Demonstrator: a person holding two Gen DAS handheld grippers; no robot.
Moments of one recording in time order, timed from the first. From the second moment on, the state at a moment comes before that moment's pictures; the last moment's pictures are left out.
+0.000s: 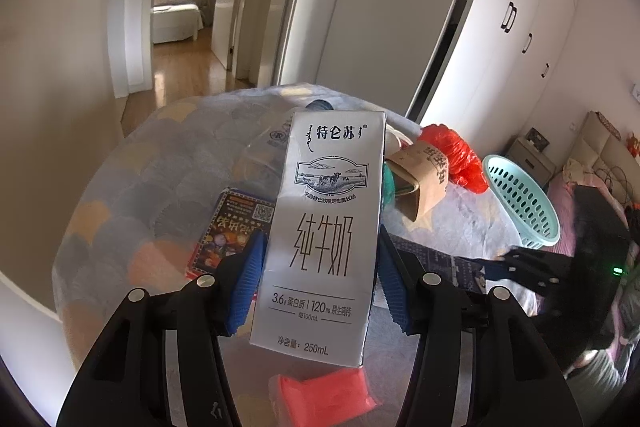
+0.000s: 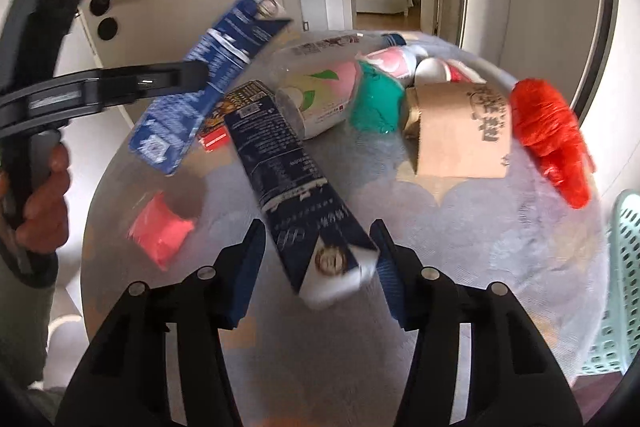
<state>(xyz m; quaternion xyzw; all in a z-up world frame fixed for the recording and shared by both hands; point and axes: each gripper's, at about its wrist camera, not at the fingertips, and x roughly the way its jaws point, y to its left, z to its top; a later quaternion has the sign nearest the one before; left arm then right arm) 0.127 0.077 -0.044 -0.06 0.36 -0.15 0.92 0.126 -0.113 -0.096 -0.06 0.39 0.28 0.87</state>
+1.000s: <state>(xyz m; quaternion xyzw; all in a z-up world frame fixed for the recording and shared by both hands) 0.151 -0.082 0.000 0.00 0.32 -0.27 0.91 0.075 -0.292 -0.033 0.07 0.27 0.06 0.96</state>
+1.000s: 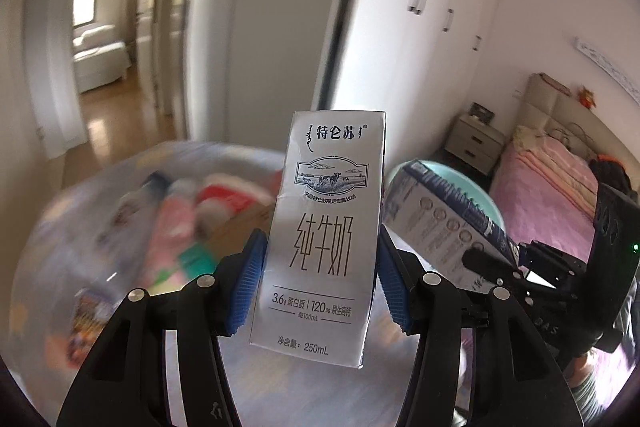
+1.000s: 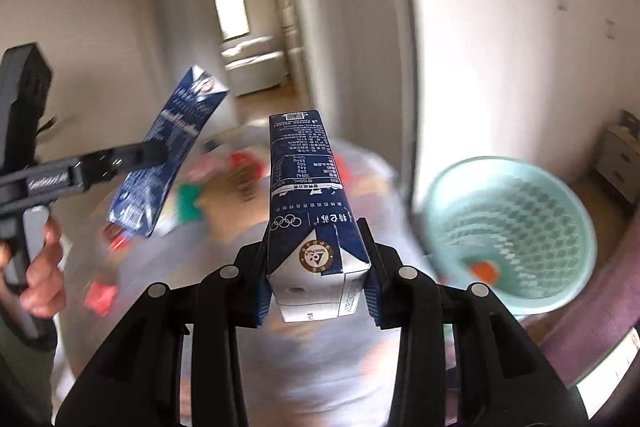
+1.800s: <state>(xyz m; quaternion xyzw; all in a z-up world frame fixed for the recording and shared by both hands) 0.266 -0.330 -0.081 0.02 0.45 -0.36 0.82 0.130 -0.493 -0.093 0.24 0.34 -0.20 0.89</state>
